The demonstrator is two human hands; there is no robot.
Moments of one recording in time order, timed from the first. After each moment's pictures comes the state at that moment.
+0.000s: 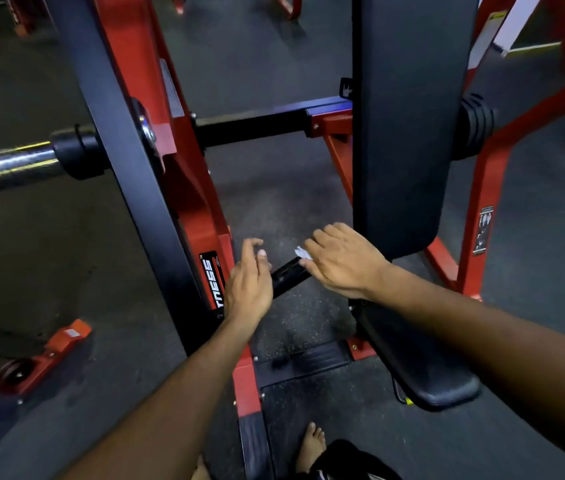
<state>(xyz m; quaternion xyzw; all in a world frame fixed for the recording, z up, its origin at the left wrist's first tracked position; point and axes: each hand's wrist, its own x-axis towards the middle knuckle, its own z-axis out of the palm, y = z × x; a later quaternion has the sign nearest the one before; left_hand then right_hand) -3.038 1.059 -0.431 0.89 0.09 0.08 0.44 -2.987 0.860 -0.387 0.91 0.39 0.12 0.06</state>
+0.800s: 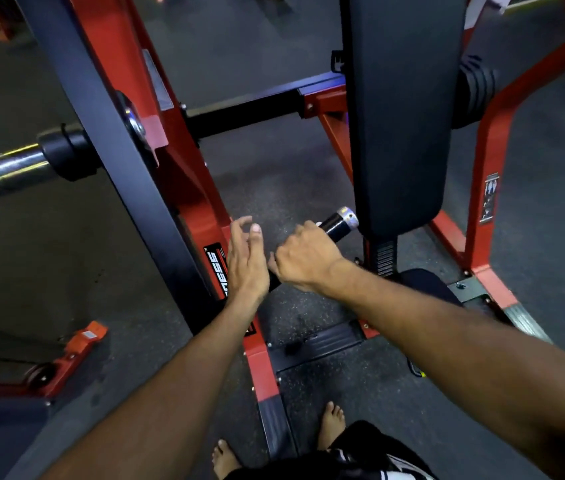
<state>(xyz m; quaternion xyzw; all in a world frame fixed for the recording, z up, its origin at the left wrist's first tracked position) -3.031 1.065 -0.425 0.84 0.11 0.12 0.52 -3.007 0.936 -0.385 0.92 0.37 0.03 0.12</state>
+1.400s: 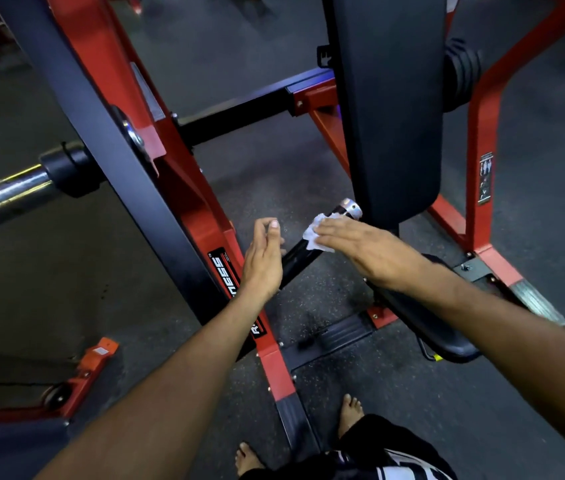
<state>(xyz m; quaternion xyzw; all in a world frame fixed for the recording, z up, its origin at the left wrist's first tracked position) -3.022 1.066 -0.420 0.85 0.05 -0.02 0.53 -3.032 0.841 -0.398 0.91 0.37 0.05 -0.18</state>
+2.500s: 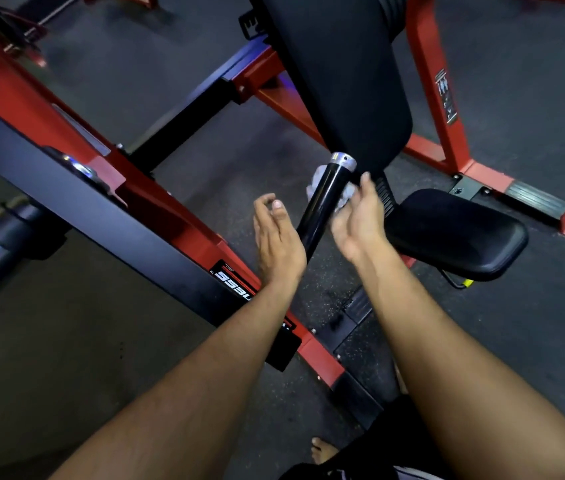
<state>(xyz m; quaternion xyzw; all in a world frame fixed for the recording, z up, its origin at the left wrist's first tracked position) -3.008 1.066 -0.438 0.87 -0.03 0.02 0.48 -3.023 0.941 -0.430 0.24 -0.28 0.13 -0.92</state>
